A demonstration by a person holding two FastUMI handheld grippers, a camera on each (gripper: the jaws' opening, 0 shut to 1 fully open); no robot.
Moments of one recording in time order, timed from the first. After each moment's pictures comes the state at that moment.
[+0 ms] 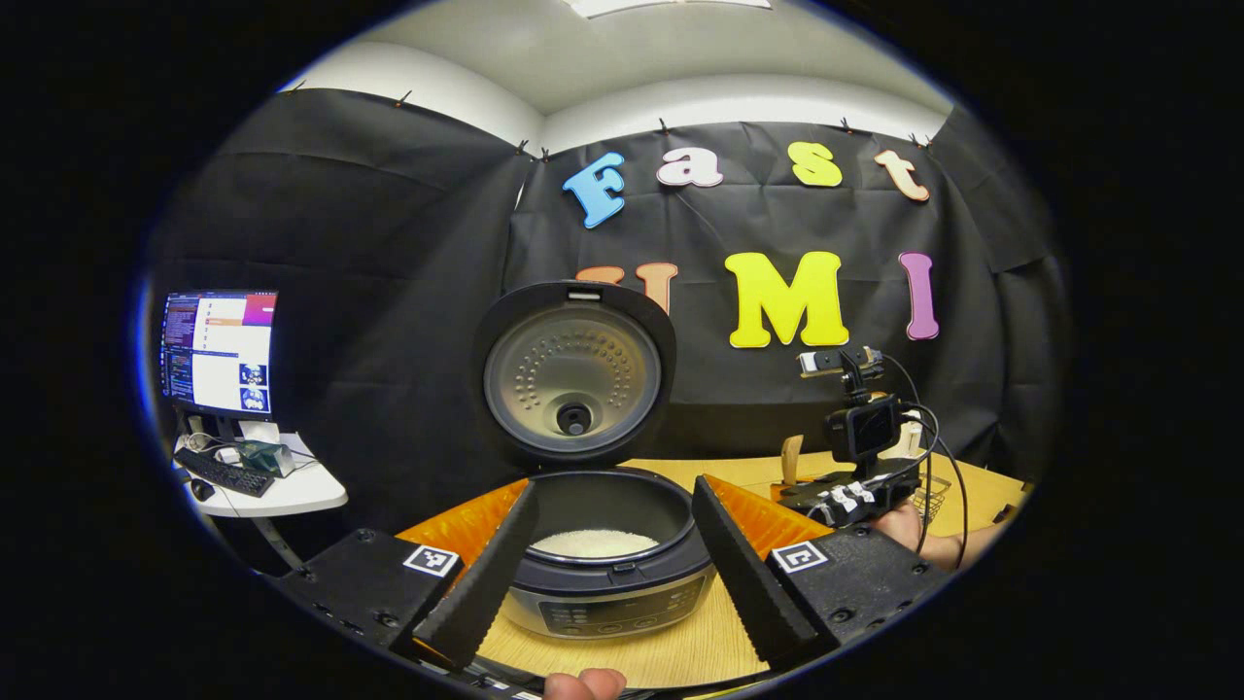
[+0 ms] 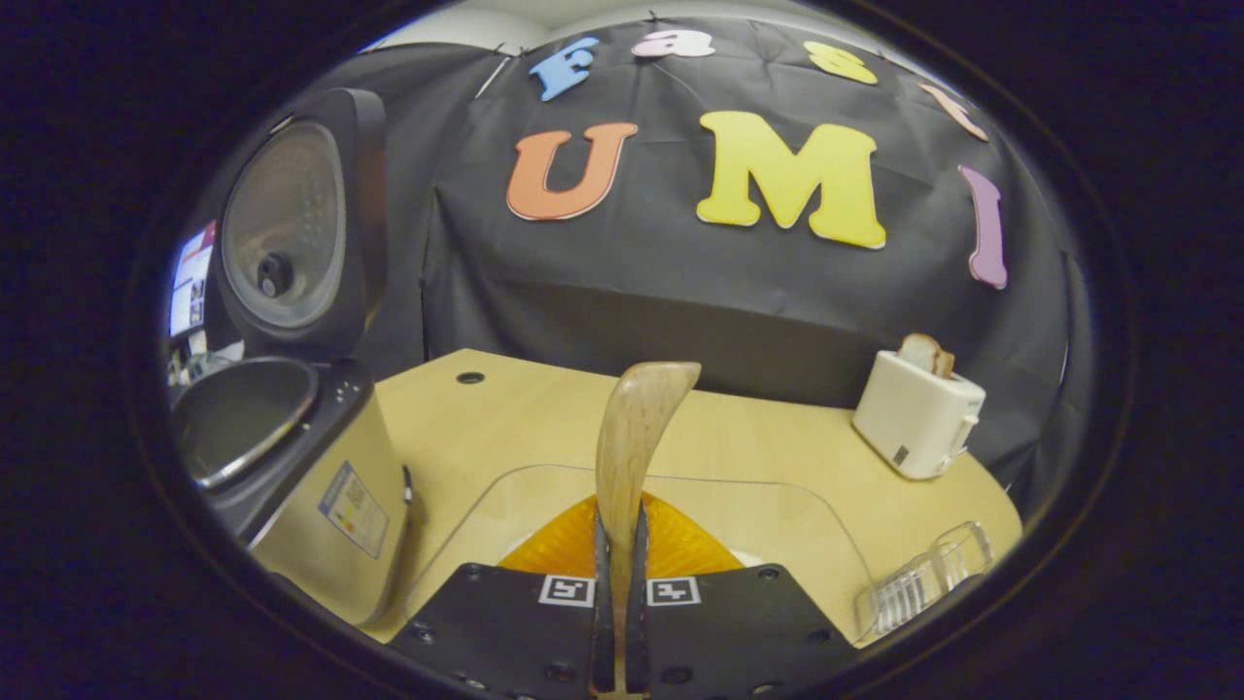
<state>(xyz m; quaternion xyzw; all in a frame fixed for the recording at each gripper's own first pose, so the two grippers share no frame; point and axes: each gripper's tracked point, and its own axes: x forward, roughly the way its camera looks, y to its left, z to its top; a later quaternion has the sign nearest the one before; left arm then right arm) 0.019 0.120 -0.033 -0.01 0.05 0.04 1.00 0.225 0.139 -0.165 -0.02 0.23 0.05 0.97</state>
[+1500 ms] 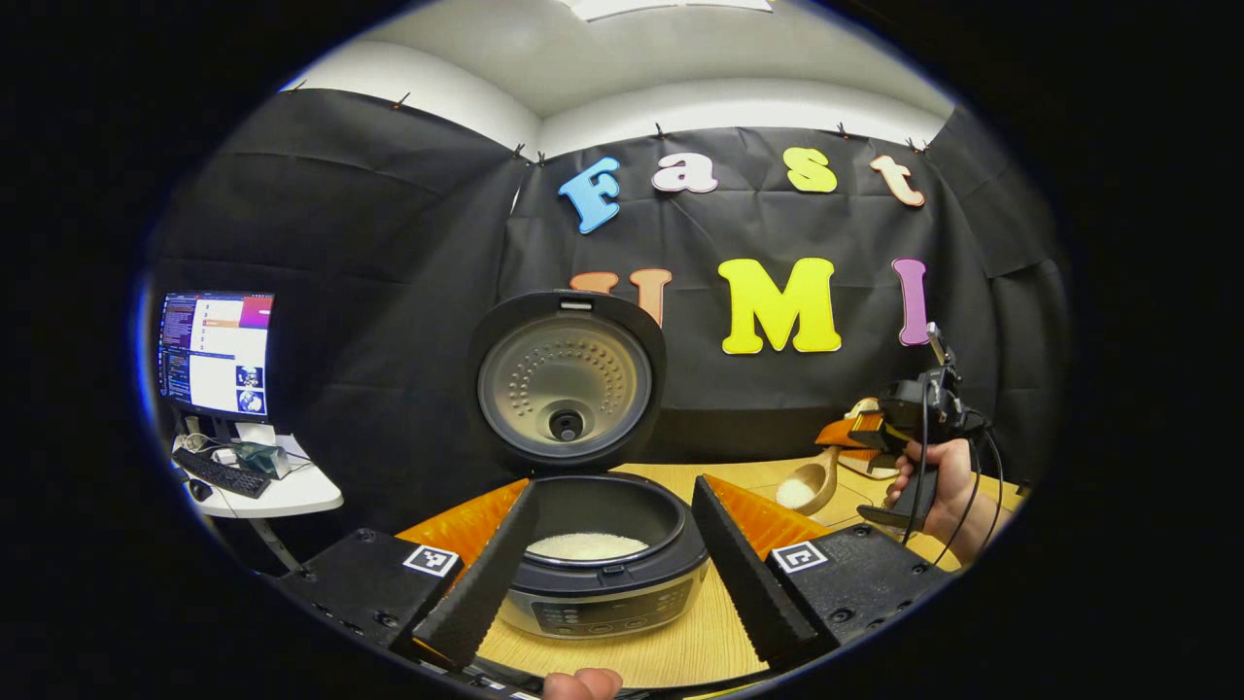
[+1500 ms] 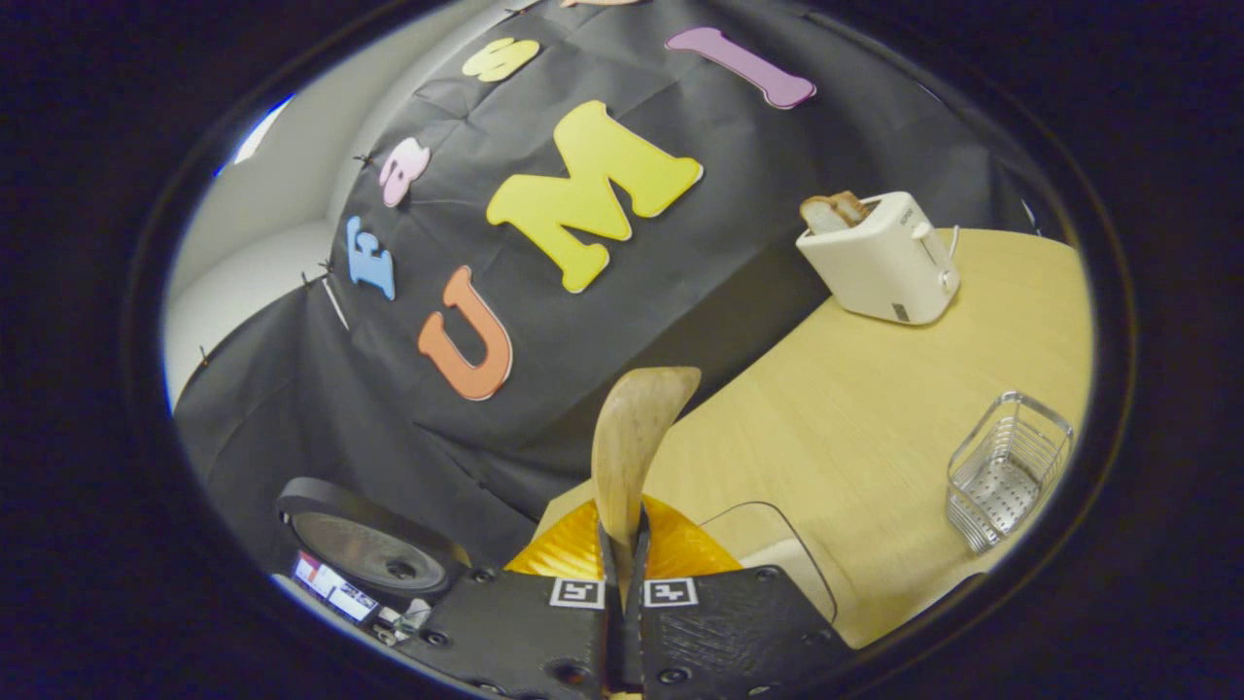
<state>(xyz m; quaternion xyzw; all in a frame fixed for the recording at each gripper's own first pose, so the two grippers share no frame) 0.016 0.115 -0.025 -0.01 0.04 0.04 1.00 0.224 0.062 -0.067 0.38 0.17 0.06 0.91</state>
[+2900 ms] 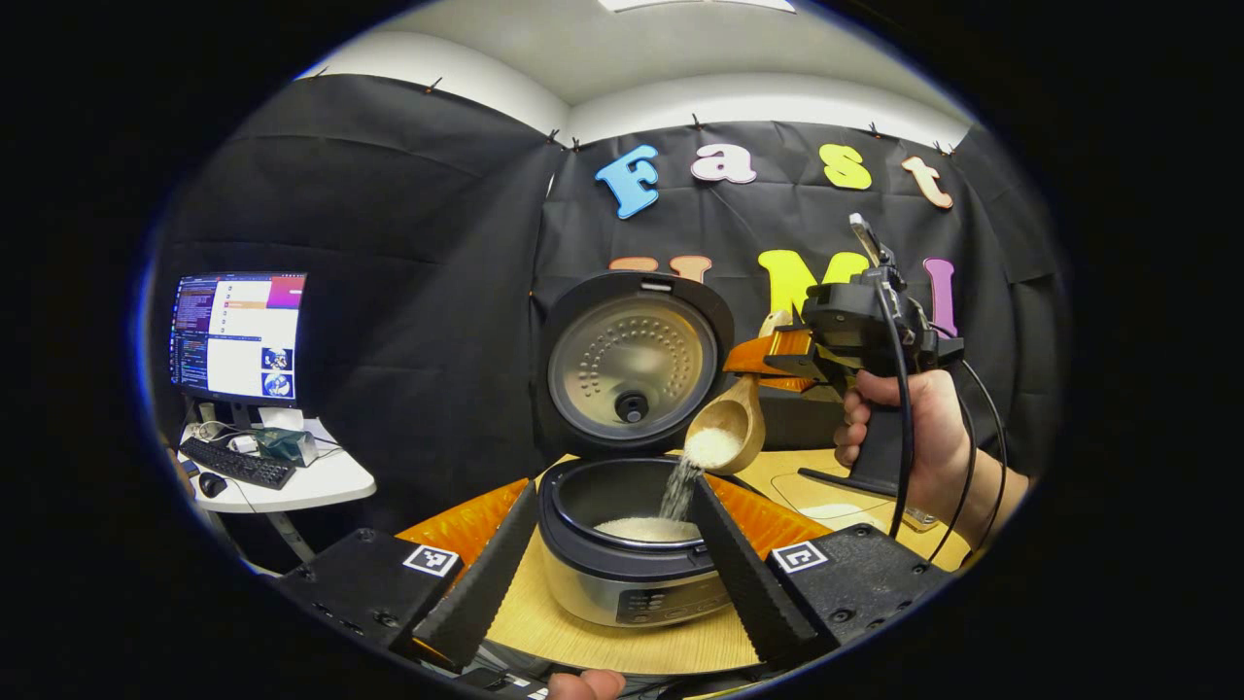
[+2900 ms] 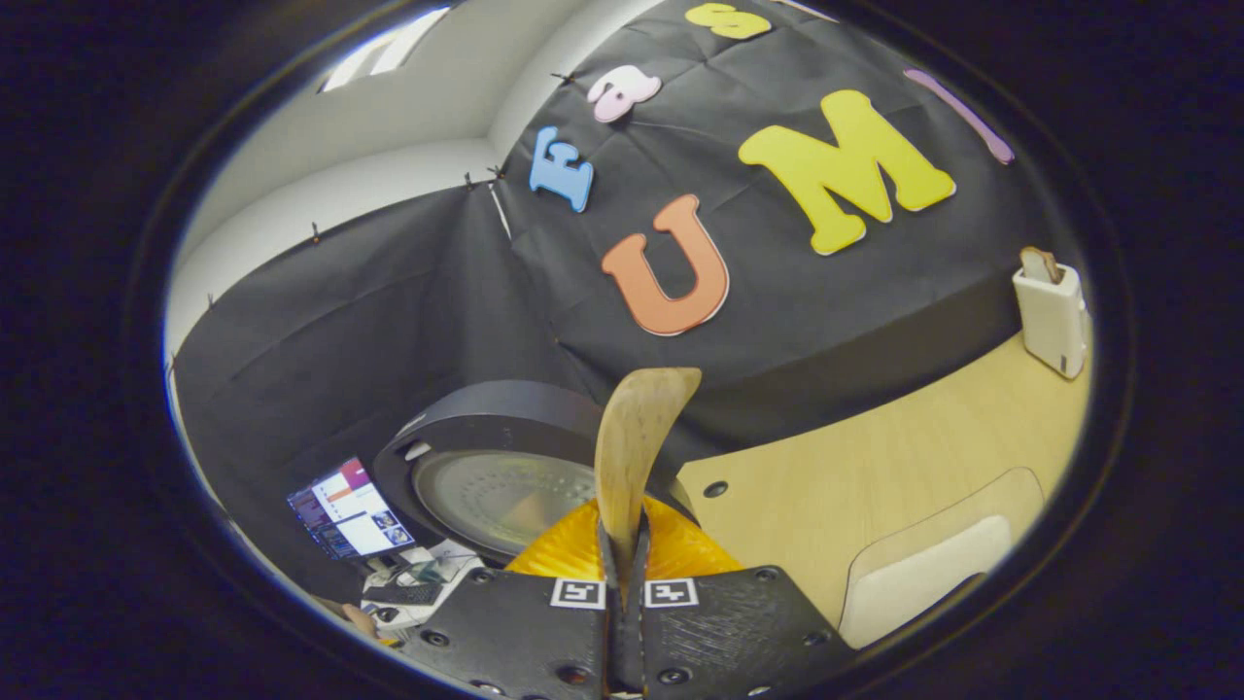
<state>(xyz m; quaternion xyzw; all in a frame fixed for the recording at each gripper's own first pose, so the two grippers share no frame) 0.001 0.172 -0.040 -0.02 0.07 0.06 1.00 0.201 0.306 0.014 0.22 0.15 0.24 0.93</state>
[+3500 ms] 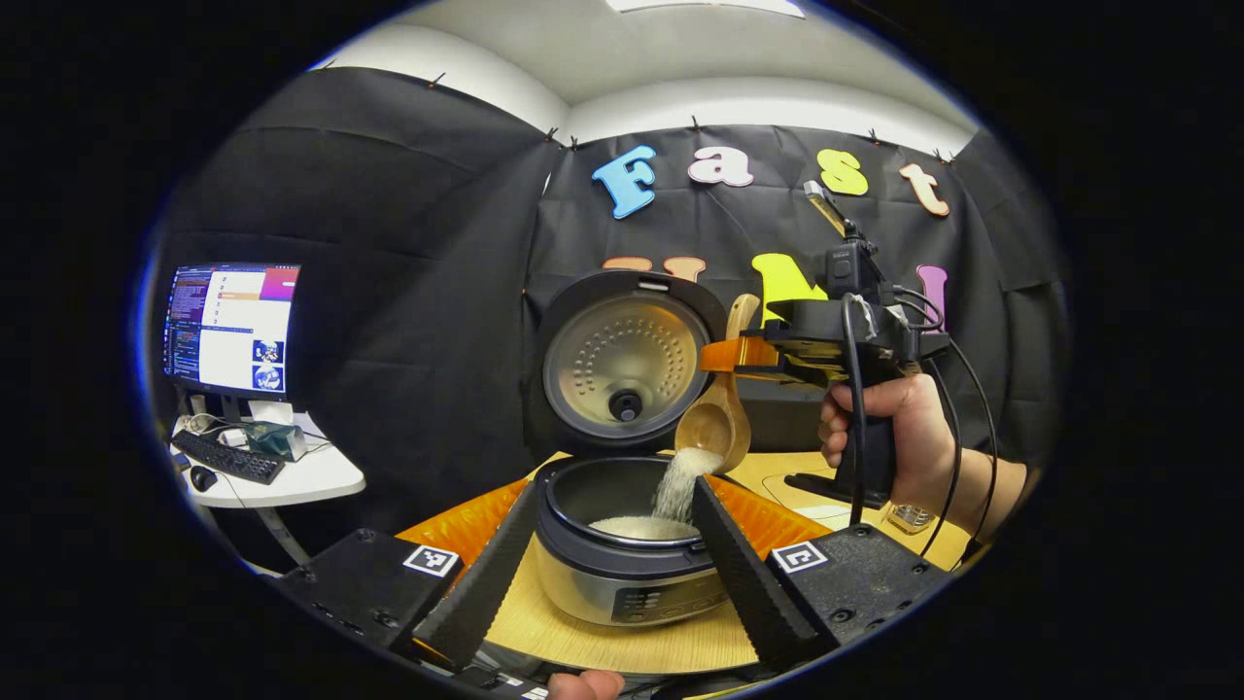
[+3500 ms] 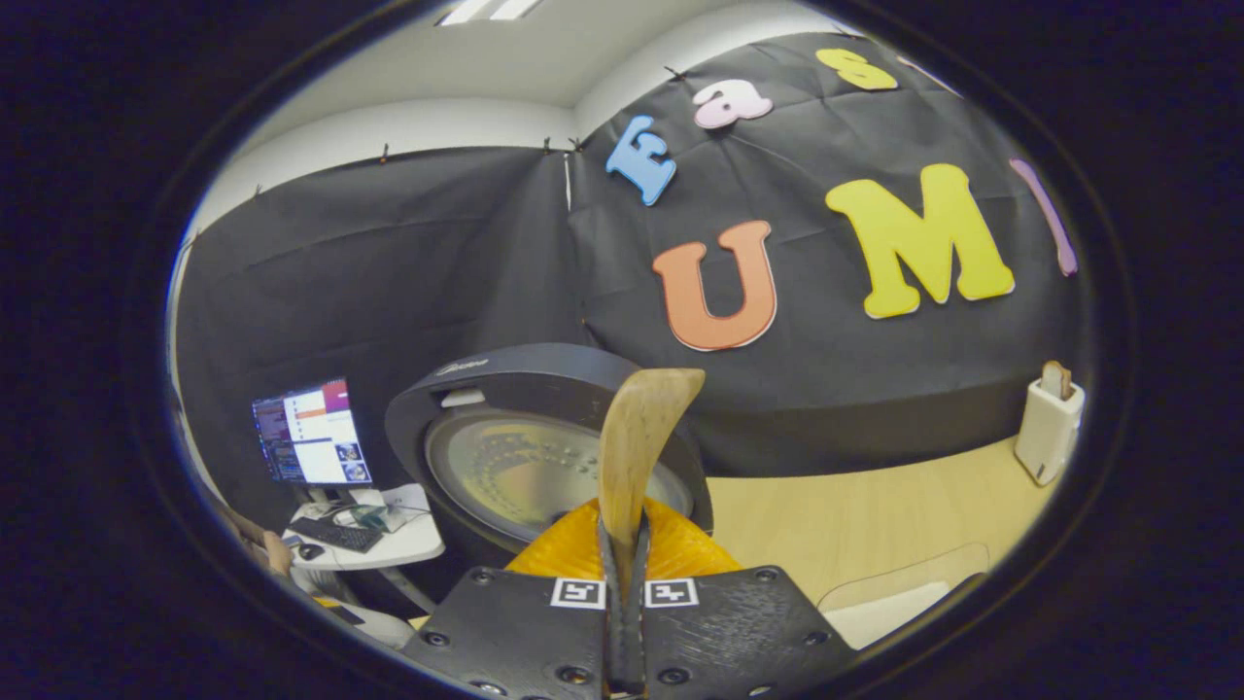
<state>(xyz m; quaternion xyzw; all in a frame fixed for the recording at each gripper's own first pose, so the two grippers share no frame) 0.000 0.180 -0.045 -0.04 0.07 0.06 1.00 0.193 0.331 0.022 0.07 0.11 0.25 0.96</state>
